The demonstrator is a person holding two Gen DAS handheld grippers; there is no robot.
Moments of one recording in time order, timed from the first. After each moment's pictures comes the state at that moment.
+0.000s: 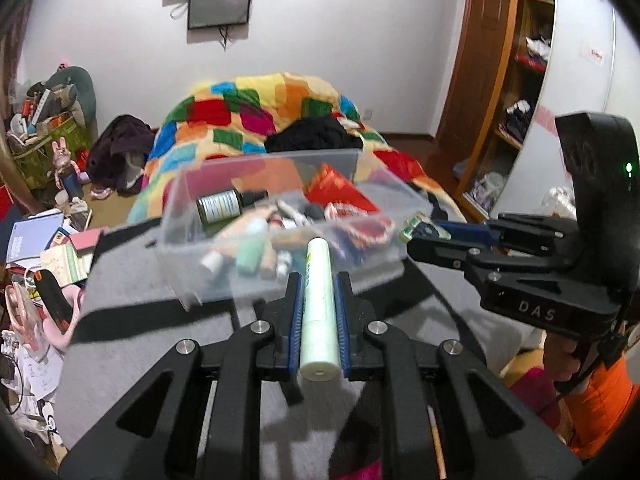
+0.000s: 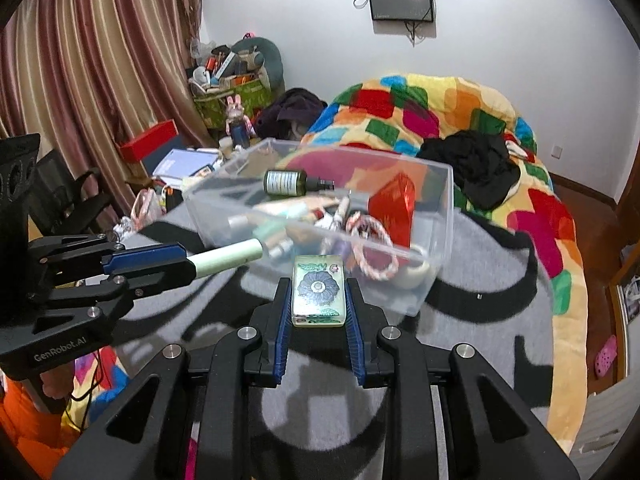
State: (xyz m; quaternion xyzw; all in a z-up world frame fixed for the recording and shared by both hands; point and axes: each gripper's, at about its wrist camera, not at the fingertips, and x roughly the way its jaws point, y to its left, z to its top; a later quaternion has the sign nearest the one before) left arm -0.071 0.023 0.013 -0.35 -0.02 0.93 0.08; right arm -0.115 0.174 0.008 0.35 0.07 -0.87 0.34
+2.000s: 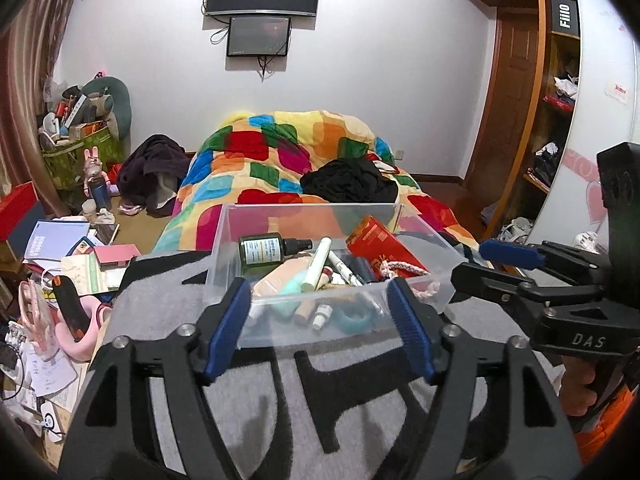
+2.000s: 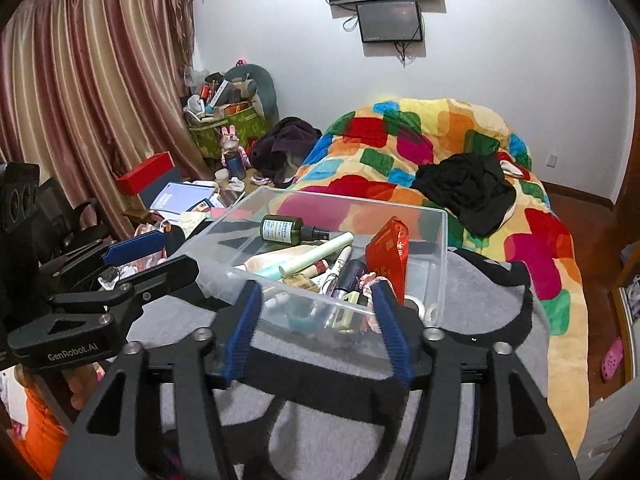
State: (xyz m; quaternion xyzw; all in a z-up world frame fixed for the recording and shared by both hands) left arm -0.080 0.000 0.026 -0.29 -0.05 0.96 0.01; right arm -0.125 0.175 0.032 0.32 0.04 -0.89 0.33
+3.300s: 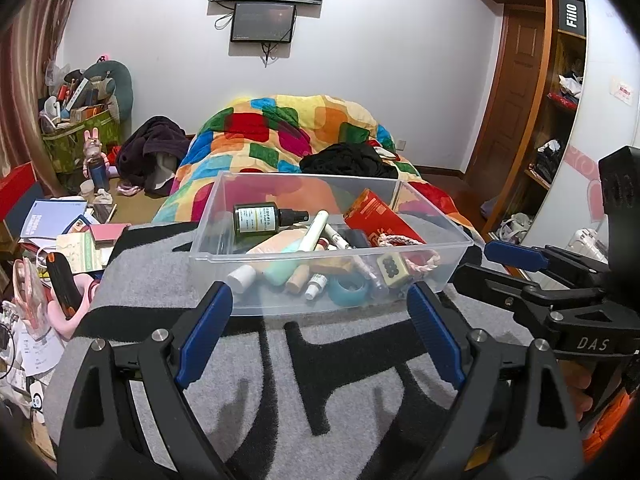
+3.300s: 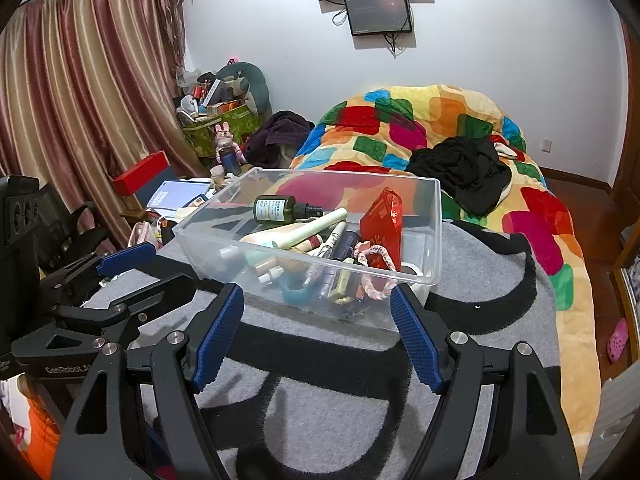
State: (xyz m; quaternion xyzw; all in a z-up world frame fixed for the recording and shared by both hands) left arm -0.074 0.007 0.000 -0.31 -0.06 0.95 0.01; right arm -0.119 0.182 0.008 0.34 0.02 -0.88 0.32
